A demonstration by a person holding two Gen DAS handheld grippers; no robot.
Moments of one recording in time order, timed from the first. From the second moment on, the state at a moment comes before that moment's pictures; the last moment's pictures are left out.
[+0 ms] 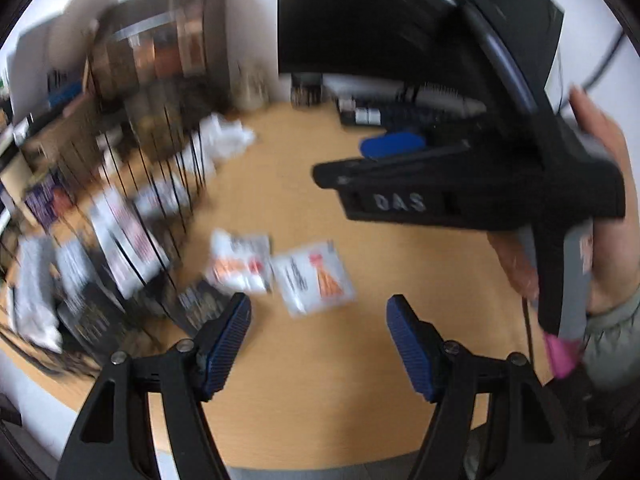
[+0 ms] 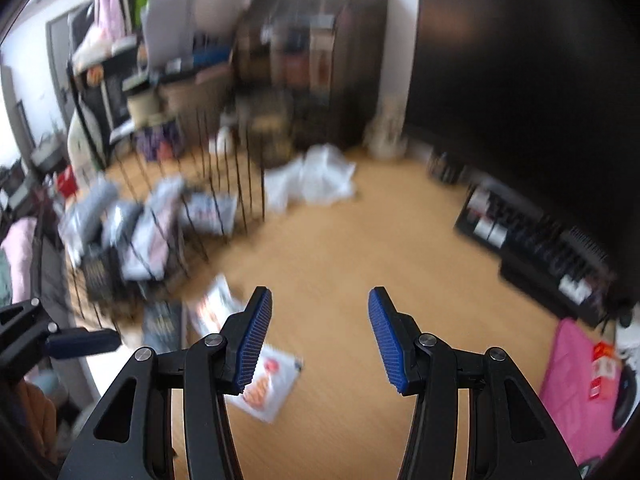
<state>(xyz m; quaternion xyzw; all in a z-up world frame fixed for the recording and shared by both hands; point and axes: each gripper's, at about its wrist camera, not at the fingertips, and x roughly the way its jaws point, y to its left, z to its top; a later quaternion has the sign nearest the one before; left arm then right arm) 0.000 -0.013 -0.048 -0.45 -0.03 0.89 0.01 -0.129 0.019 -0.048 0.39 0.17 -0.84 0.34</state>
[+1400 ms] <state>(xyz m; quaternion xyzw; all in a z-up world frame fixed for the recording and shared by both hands) -0.040 -0.032 -0.086 -0.48 -0.03 0.88 -0.02 -0.104 0.104 -0.111 0.44 0.16 -0.80 0.38</state>
